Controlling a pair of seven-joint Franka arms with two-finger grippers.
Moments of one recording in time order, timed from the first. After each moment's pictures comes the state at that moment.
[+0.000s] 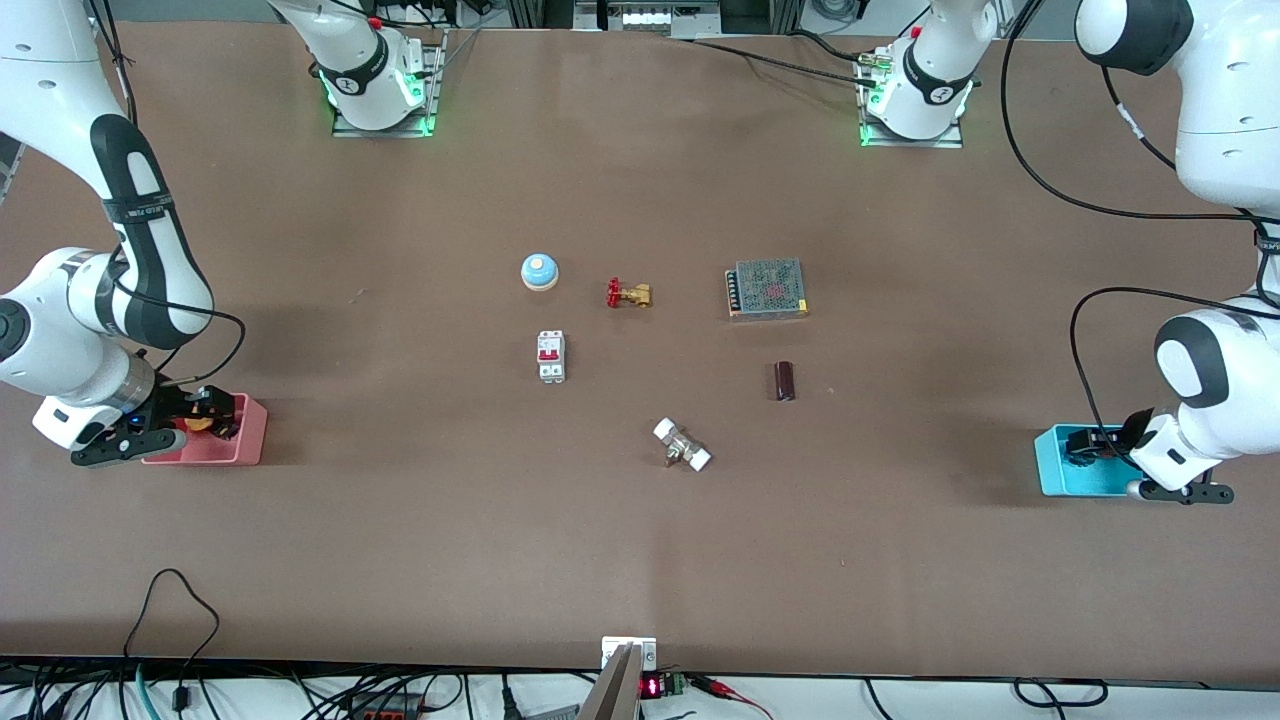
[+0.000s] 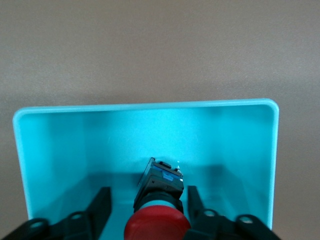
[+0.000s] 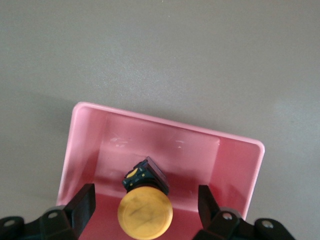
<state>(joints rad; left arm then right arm) 0.25 0.78 0.04 -1.50 -0.05 2.24 0.34 -0.20 0.59 -0.02 -1.77 -0.05 2.45 -0.43</state>
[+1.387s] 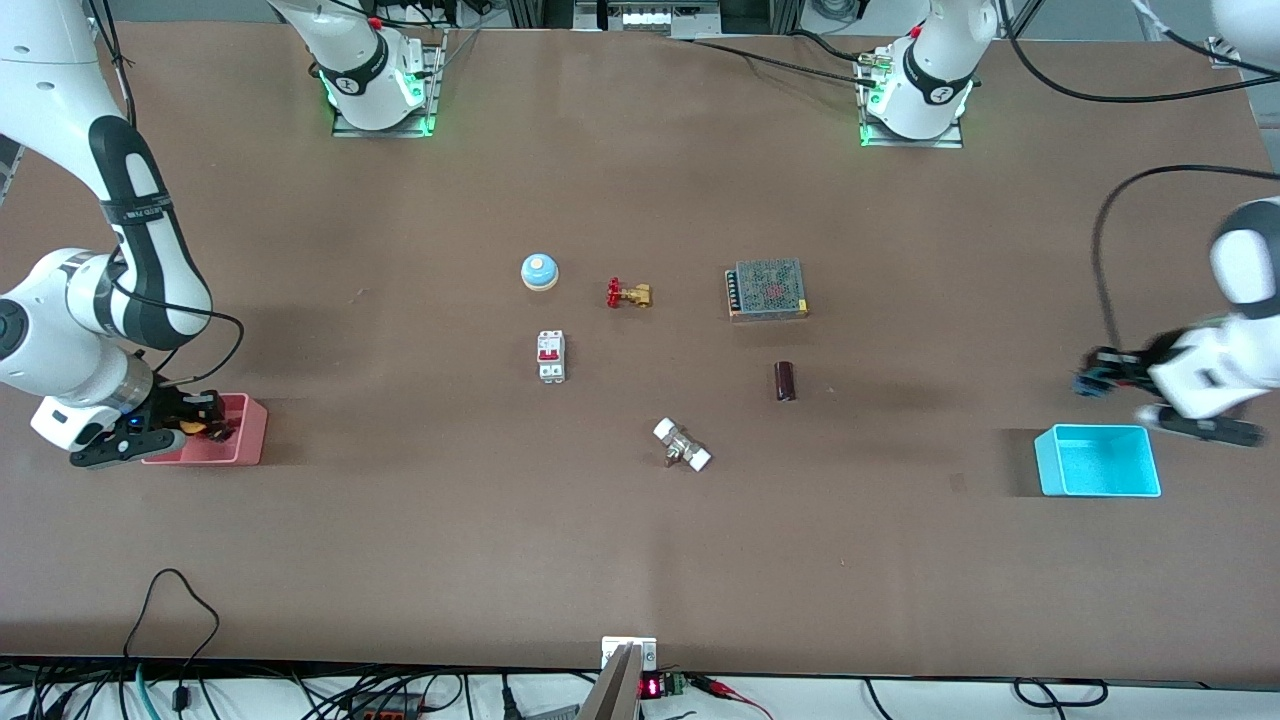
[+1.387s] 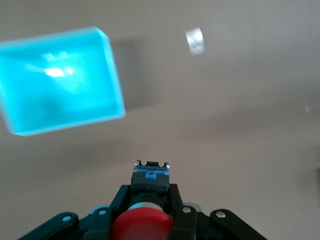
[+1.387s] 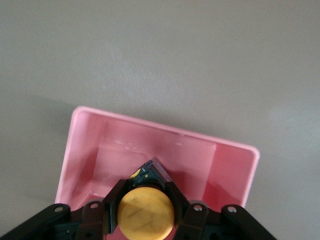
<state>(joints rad) 0.14 0.38 0.03 -1.74 -0.05 1.92 0.36 -0.20 0.58 -0.02 -1.76 -0.05 2.44 -0.45</state>
